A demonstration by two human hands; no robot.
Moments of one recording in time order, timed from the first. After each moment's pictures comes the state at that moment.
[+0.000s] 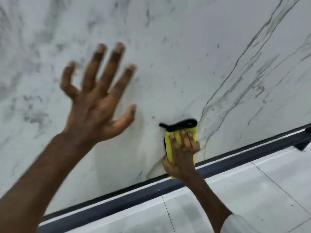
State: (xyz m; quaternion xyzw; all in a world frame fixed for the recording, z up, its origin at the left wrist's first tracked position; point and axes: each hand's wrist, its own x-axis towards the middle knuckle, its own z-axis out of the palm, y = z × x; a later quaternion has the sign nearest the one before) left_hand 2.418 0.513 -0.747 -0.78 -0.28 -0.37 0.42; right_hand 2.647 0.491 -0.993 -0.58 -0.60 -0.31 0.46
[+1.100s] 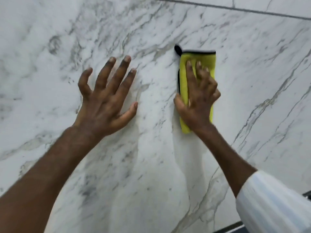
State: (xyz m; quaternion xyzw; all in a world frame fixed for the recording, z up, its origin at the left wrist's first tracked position) left_hand 2.377 0.538 -0.544 -0.70 -0.29 -0.42 0.50; right_hand 2.647 0.517 -0.565 -0.54 -0.49 -0.41 0.55
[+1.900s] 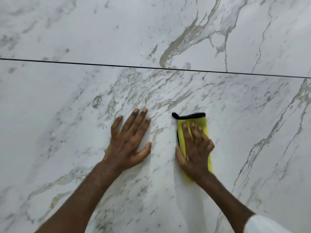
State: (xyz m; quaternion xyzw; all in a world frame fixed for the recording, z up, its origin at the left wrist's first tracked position) left_hand 2.372 0.541 -0.531 -0.72 -0.24 -0.45 0.47; right_hand 2.622 0.518 -0.597 -0.55 -0.52 -0.43 0.49
